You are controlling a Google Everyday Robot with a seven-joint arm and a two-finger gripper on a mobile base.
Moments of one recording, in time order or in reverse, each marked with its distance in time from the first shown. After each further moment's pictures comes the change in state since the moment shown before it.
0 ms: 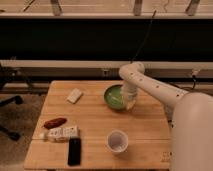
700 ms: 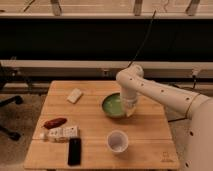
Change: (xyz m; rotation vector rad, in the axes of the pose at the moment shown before) arm -0.033 0.056 -0.021 -0.027 0.037 -0.018
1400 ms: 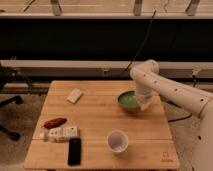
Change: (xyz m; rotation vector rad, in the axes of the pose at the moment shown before) arm 0.091 0.013 -0.021 0.030 0.118 0.217
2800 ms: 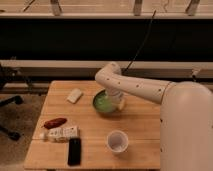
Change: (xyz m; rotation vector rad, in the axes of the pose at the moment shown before) arm -0.136 -0.038 0.007 -0.060 0.102 -0.495
